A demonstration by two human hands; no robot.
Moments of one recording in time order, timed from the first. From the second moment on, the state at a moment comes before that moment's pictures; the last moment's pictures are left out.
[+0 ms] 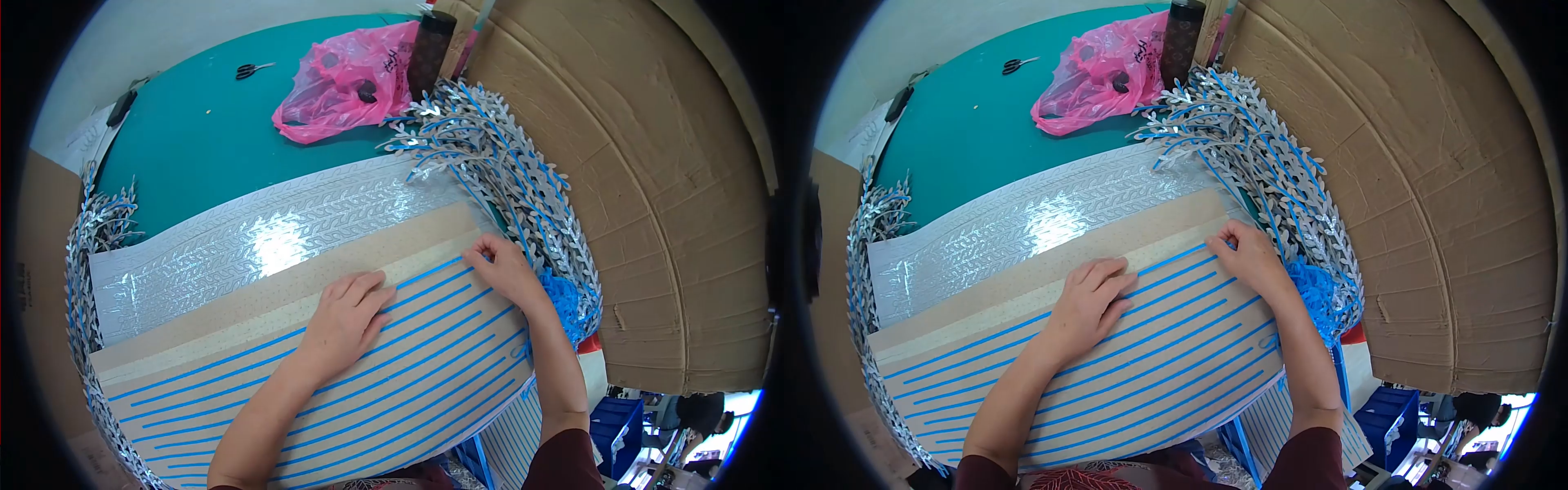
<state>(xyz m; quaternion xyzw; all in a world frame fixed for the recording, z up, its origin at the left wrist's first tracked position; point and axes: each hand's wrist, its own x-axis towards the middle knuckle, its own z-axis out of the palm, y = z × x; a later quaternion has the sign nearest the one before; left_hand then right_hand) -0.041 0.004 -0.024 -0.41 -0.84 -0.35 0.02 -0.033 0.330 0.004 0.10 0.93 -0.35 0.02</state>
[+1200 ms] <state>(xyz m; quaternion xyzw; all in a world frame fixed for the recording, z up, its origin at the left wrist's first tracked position) -0.037 0.008 -0.020 -0.41 -0.86 -0.30 0.02 -0.028 0.320 0.008 0.12 0.93 -0.34 -0.01</state>
